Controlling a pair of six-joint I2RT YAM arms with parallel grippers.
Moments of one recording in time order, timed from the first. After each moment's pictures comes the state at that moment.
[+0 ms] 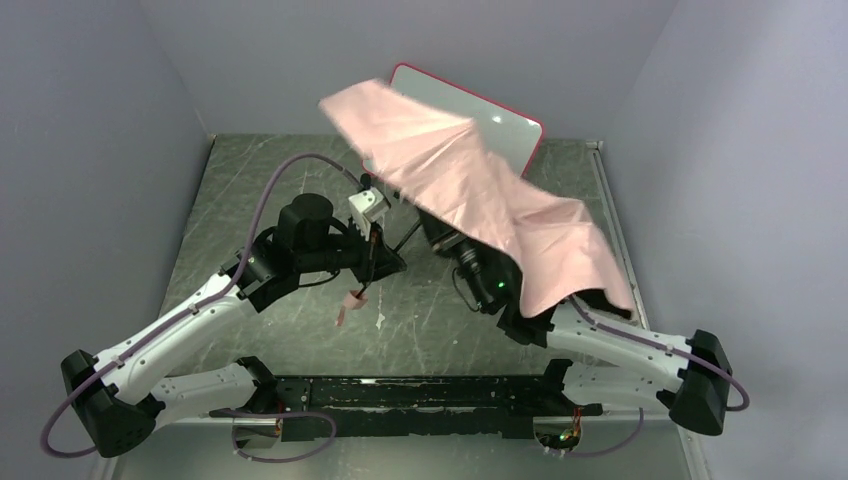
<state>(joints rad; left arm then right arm) -0.79 1.04 1.01 -0.36 0.41 -0.27 1.02 1.00 0.73 0.50 0.67 0.92</state>
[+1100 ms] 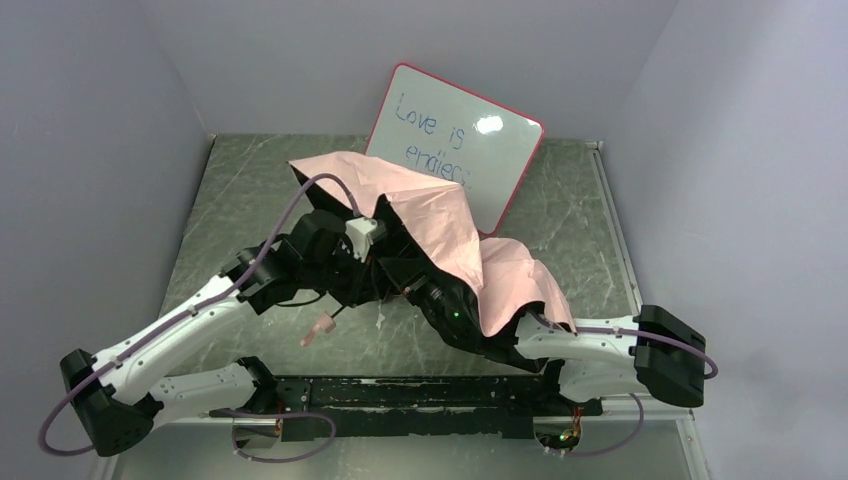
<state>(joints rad) -0.81 1.02 1.04 -0.75 0.22 -0.29 1.21 1.20 0.57 0.56 0.56 1.39</state>
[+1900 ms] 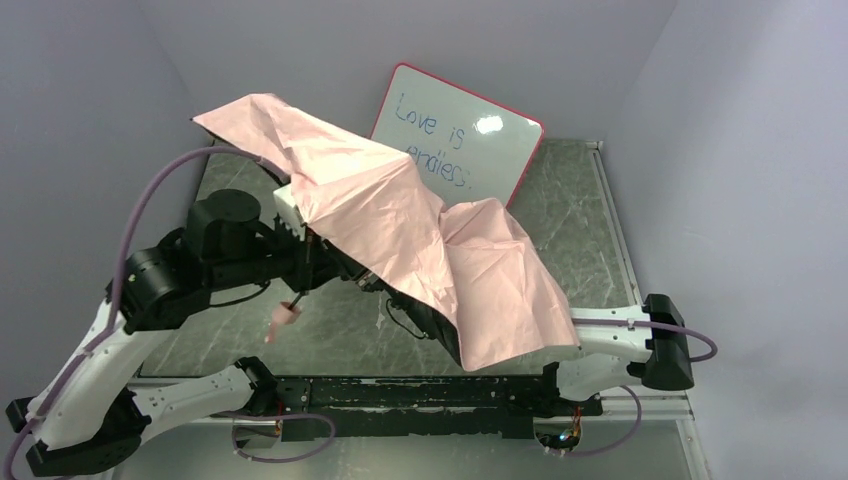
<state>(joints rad) -0.81 0.92 1.45 -0.97 0.14 -0.31 1.40 1.29 1.05 0.43 0.66 1.03</state>
